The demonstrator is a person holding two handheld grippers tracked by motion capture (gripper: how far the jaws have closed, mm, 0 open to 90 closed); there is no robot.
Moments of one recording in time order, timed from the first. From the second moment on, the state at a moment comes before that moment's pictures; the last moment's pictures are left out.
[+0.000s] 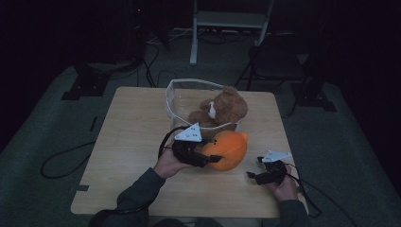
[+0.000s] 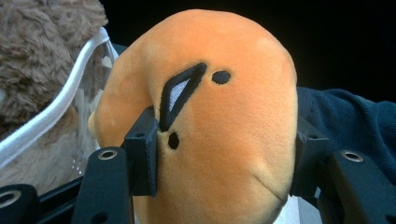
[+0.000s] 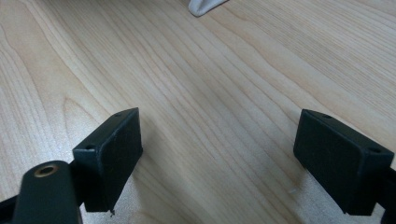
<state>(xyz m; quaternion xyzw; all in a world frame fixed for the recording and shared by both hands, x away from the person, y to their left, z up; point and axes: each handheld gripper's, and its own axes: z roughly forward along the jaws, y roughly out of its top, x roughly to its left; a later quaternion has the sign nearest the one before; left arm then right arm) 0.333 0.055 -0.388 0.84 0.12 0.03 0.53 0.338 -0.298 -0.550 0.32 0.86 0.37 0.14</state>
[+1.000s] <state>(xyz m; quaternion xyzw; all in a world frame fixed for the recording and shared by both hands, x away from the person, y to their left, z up) 0.335 0.061 -0.369 0.83 0.12 0.03 0.54 0.338 -0.298 -0.550 0.32 0.86 0.37 0.14</state>
